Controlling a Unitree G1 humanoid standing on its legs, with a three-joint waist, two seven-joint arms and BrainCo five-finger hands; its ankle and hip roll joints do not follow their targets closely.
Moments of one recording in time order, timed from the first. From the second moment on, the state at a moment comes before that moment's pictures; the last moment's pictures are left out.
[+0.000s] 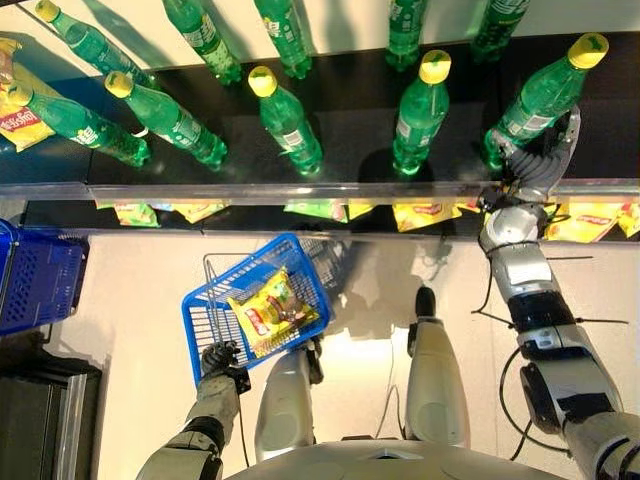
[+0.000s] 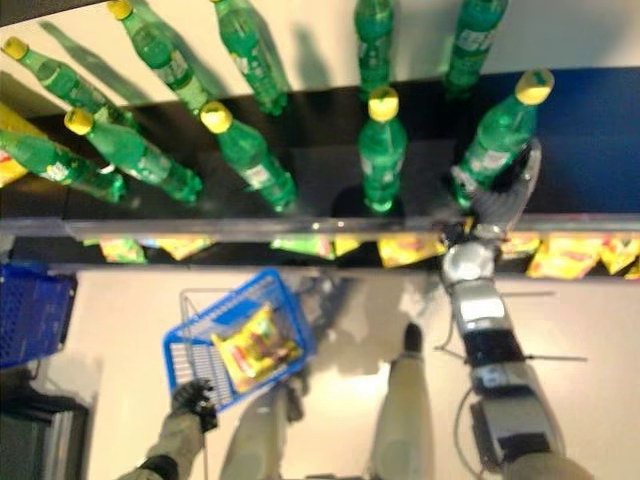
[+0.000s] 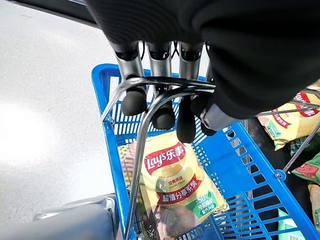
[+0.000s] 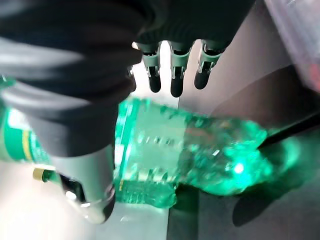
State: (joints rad) left arm -0.16 0.17 -0.05 1.15 -0.35 -0.18 0.33; right arm -0.61 -0.42 0.01 0.45 0.14 -0.16 -0.75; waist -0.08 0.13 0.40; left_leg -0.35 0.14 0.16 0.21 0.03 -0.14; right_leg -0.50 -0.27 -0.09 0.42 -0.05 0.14
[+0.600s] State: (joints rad) left arm -0.17 0.18 -0.06 1.14 -0.39 -0.18 0.33; right arm -0.71 -0.43 0.05 0.48 0.20 -0.17 -0.75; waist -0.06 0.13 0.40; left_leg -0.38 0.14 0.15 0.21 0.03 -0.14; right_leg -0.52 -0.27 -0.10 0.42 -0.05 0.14
